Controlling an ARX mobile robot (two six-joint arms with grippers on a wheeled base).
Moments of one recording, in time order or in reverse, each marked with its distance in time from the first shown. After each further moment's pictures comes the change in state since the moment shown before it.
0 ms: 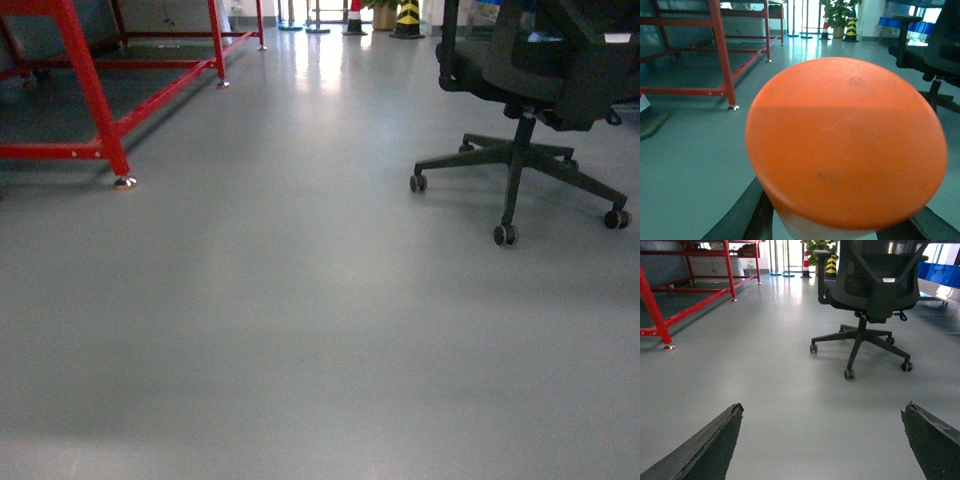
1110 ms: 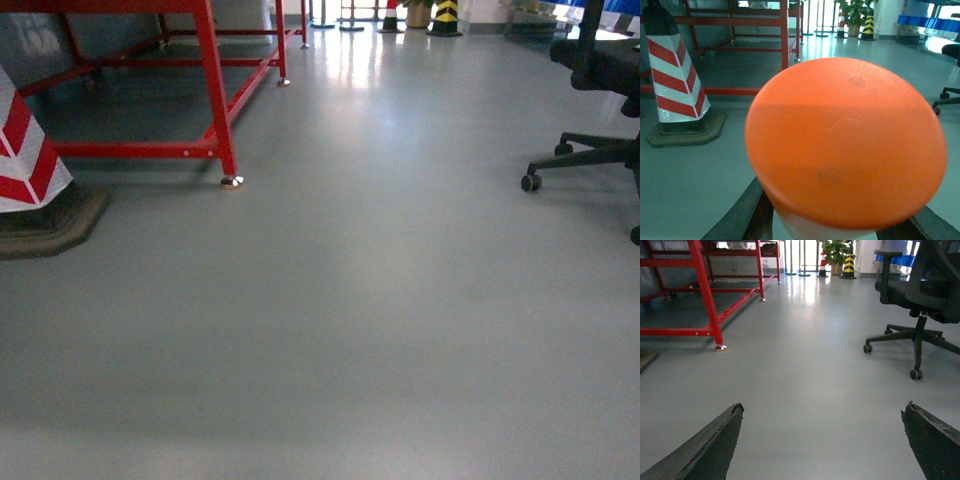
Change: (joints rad) left arm 0.000 0.000 0.000 -0.002 0.002 0.000; right arm 0.000 0.000 0.000 -0.004 0.001 0.000
